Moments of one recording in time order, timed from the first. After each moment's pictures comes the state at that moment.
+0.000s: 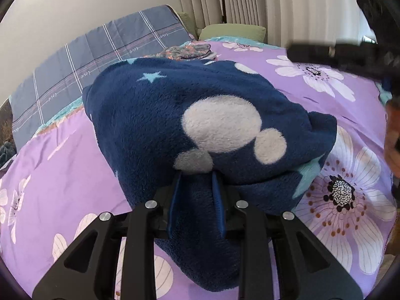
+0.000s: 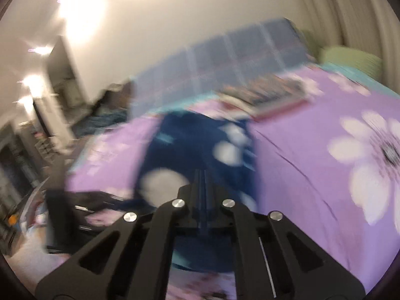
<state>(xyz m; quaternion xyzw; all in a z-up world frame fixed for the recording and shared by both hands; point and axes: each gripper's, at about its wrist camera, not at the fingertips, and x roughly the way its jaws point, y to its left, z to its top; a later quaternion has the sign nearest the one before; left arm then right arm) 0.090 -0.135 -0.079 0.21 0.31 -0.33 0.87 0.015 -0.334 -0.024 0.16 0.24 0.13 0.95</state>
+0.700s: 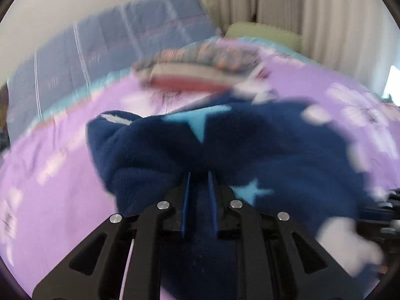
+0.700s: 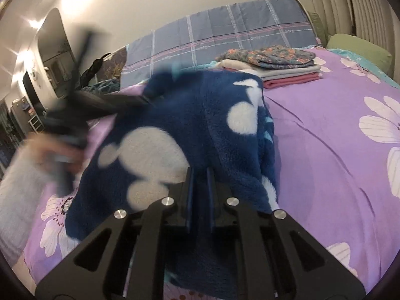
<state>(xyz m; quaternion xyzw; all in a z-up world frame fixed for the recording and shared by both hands) 0.253 -0.160 -0.092 0.14 0.35 -0.30 0.88 0.060 -0.306 -0.084 0.12 0.32 0.10 0.93</state>
